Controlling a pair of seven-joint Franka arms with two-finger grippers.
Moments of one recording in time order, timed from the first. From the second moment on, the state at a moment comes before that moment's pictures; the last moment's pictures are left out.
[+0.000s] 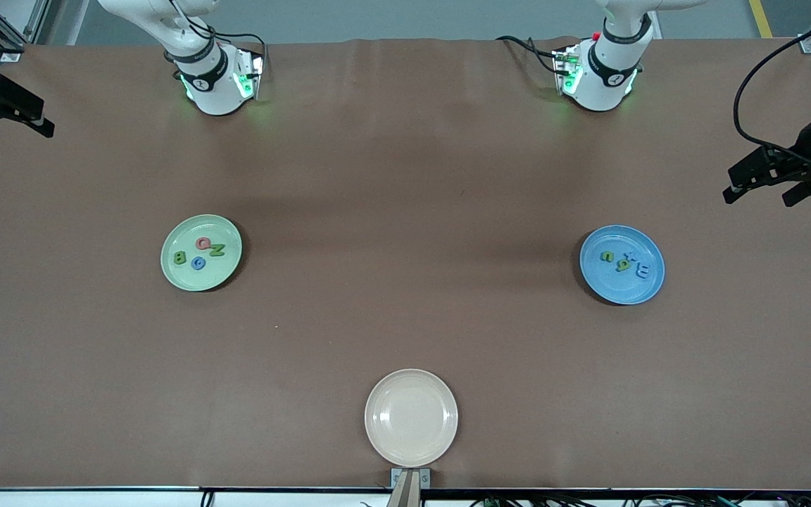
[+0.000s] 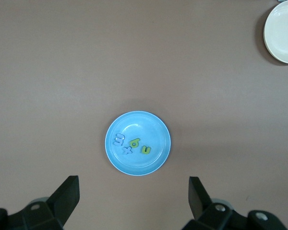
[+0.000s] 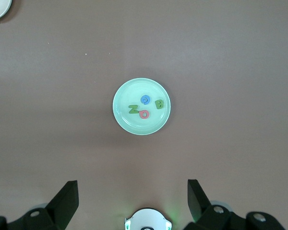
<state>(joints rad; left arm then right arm) 0.03 -0.10 -0.02 -1.76 -0.09 1.77 0.05 0.01 -0.07 -0.03 -1.47 0.04 1.32 -0.03</state>
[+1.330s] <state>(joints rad) 0.03 -0.01 -0.02 -1.56 -0.09 1.65 0.05 0.01 -0.07 -0.03 -1.47 0.04 1.32 -0.07</state>
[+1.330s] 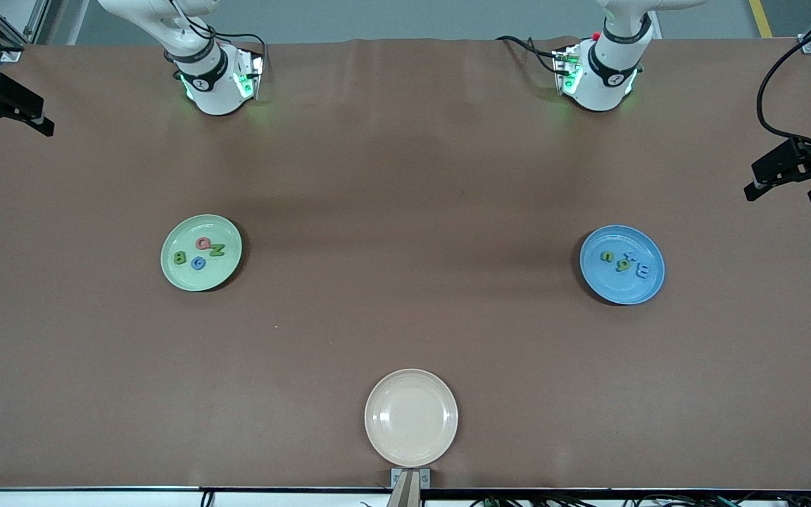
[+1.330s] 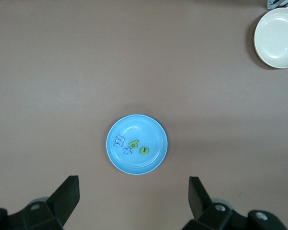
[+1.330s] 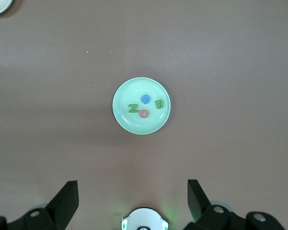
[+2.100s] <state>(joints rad) 0.04 -0.01 -0.03 -1.56 -0.06 1.65 0.00 0.01 -0.07 -0.04 -1.47 0.04 1.32 -0.07</state>
